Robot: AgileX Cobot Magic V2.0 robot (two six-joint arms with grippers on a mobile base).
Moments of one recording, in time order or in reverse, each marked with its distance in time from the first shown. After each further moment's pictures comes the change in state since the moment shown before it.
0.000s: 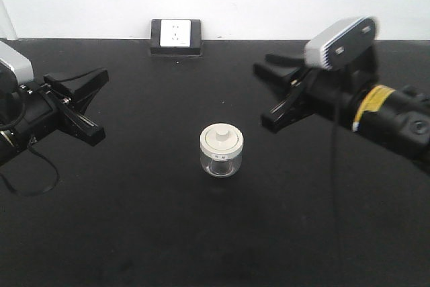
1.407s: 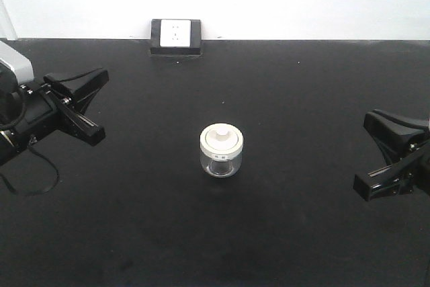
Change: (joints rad) left arm 0.000 0.000 0.000 0.000 0.000 0.000; right arm 0.000 -0.557 0.327 0.029 0.473 0.130
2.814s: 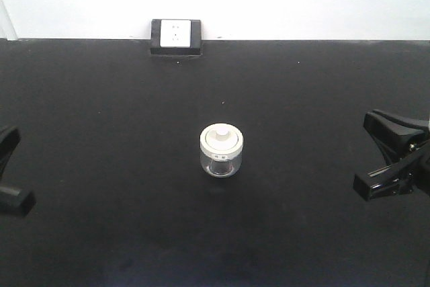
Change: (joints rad) left arm -0.013 -0.611 0.357 -0.353 0.487 0.154; right arm 0.000 0.000 0.000 -0.001 0.000 0.001
